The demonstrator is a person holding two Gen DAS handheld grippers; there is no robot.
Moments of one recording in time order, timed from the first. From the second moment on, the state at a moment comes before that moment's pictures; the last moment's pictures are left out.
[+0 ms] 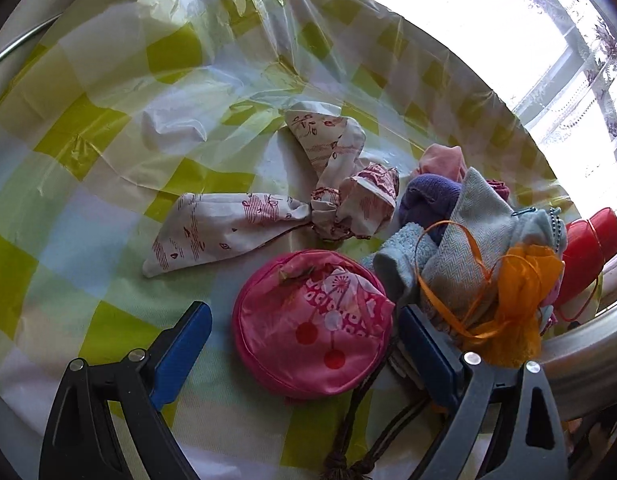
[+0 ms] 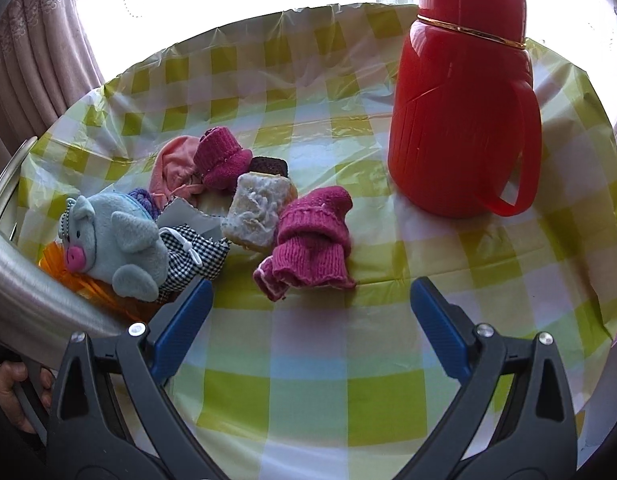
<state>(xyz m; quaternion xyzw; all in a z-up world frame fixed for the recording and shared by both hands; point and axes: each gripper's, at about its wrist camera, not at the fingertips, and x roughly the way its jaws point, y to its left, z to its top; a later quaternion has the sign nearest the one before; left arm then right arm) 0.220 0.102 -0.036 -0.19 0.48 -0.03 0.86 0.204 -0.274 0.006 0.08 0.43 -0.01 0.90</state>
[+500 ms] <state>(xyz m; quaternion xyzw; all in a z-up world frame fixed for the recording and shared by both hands) 0.176 0.104 -0.015 -0.18 0.42 0.00 0.89 0.248 -0.264 -0.020 0.05 0.44 -0.02 0.90</state>
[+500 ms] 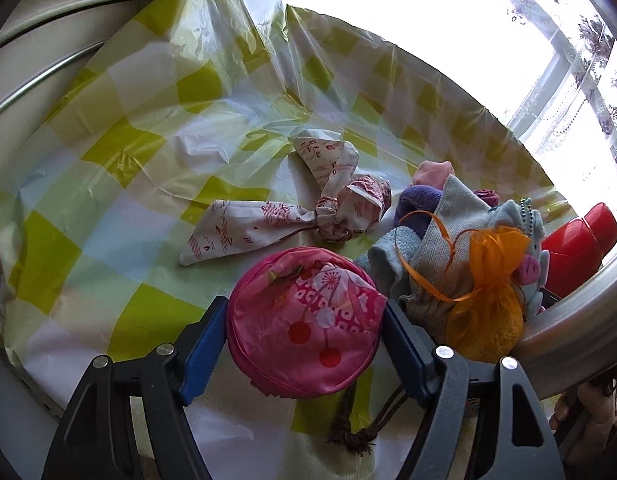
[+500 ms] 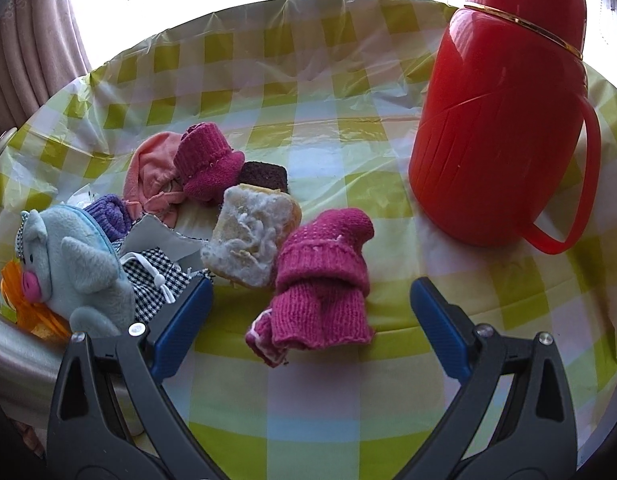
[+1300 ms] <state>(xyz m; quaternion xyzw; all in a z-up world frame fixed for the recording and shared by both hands) 0.103 0.056 0.027 -0.14 0.37 -0.04 0.92 0.186 -0.283 -0.025 0.07 0.42 -0.03 0.90</state>
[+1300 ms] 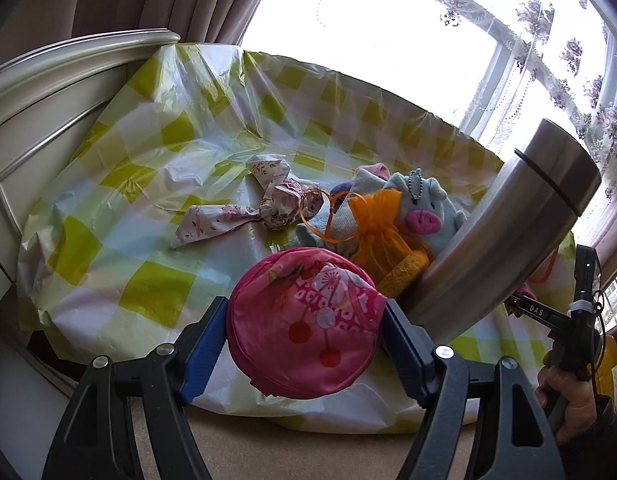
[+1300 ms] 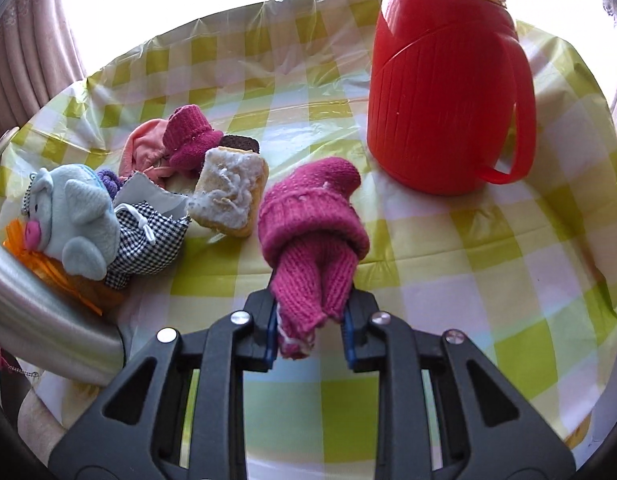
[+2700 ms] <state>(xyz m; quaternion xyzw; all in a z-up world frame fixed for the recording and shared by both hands) 0.022 -0.219 0.044 -0.02 0.41 -0.35 0.84 -0.043 -0.452 -0.006 0.06 0.44 -0.24 0.86</state>
